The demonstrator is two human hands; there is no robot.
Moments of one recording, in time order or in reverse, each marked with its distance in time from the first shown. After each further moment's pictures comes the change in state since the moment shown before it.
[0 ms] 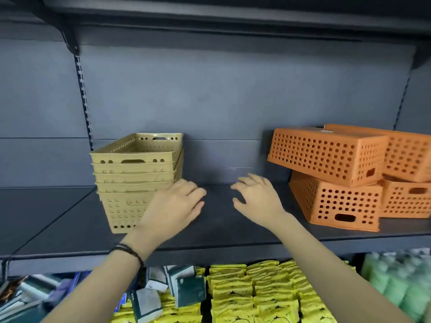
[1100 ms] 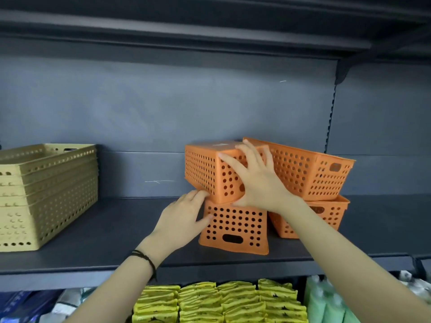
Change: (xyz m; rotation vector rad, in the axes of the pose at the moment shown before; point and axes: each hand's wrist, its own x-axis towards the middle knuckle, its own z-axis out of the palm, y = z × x) left_hand 0.188 0.246 0.068 -0.379 -0.140 -0.318; right_hand -0.046 0.284 -0.092 -0.090 0.226 -0.231
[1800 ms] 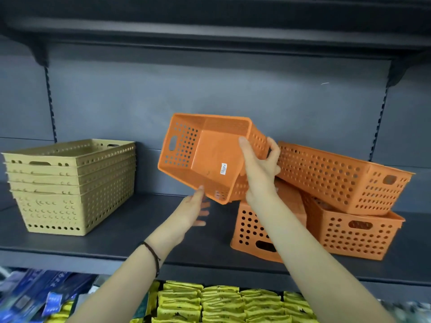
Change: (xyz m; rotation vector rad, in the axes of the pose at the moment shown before) left_hand -0.006 -0.038 -0.032 -1.024 -0.038 -0.755; right_hand 0.071 -0.100 -0.001 1.531 0.411 0.968
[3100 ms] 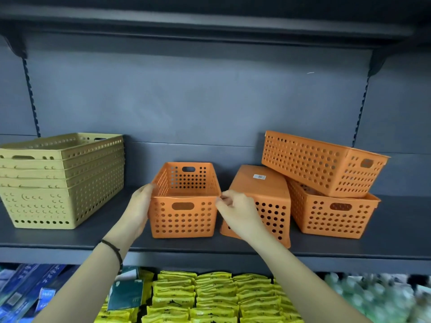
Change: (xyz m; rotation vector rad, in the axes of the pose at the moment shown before) left_hand 0.007 -0.031 -0.058 -0.179 0.225 0.074; right_hand -0.049 0.061 -0.053 -0.843 -0.386 -0.221
